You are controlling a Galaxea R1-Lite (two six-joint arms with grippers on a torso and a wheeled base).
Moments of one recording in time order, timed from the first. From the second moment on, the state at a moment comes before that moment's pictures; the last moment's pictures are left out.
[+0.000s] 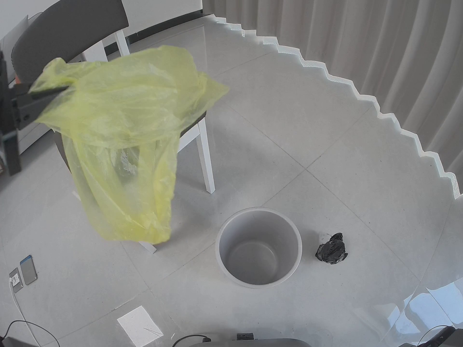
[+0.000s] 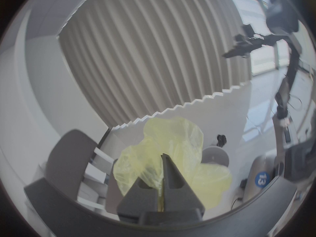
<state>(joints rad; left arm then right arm) -0.54 1.10 -1.24 0.28 0.01 0.65 0.02 0.78 -0.86 -0.10 0.17 0.01</state>
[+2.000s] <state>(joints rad) -0.87 1.27 -1.34 0.30 0.11 0.86 0.20 1.53 -0.97 -0.16 0.57 0.06</state>
